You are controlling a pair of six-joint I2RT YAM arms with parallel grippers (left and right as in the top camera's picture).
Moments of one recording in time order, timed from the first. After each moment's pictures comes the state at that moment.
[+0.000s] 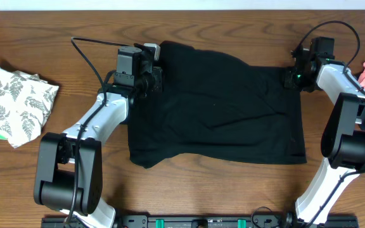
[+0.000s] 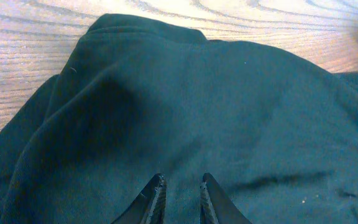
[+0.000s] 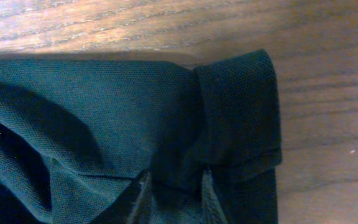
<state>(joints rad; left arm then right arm) -0.20 1.76 1.06 -0.05 0.32 -0.17 -0.17 2.12 1.43 -0.53 -0.20 -0.03</state>
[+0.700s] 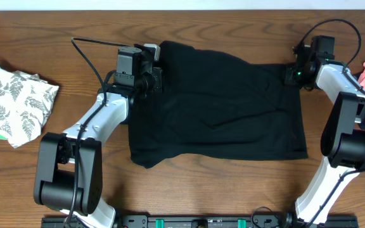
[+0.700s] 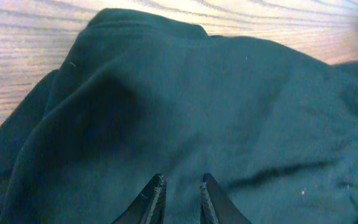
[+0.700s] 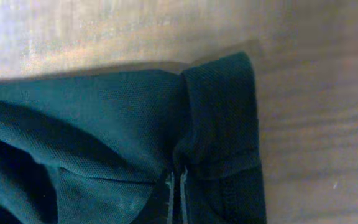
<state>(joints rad) -0.20 1.76 1.06 -0.07 0.32 -0.17 -0.17 2.13 1.43 -0.43 -0.19 0.01</state>
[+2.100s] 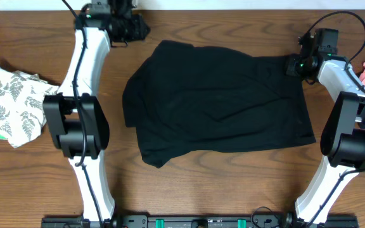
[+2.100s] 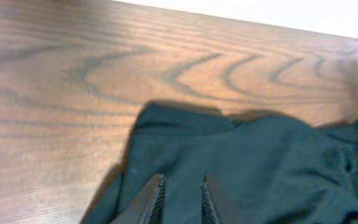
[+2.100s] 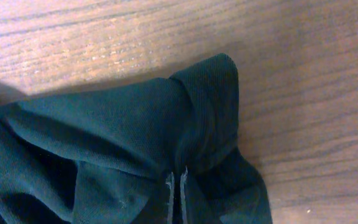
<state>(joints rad) -0.04 2.25 2.06 -0.74 0.49 -0.15 -0.17 2.13 1.49 -0.42 -0.18 0.08</state>
